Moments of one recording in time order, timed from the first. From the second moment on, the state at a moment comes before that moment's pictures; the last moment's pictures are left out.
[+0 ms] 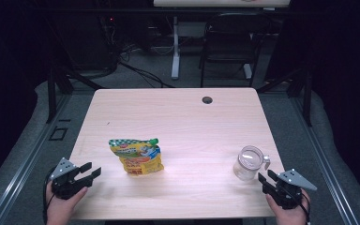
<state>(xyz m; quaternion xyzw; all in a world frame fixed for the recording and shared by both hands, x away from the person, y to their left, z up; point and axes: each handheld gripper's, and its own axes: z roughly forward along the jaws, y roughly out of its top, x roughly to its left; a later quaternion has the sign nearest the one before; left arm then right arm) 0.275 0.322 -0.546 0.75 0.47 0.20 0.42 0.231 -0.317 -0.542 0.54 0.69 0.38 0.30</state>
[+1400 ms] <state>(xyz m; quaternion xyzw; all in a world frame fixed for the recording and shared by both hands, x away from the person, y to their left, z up) 0.257 0.331 -0.547 0.75 0.48 0.20 0.42 0.287 -0.328 -0.551 0.59 0.67 0.33 0.30</state>
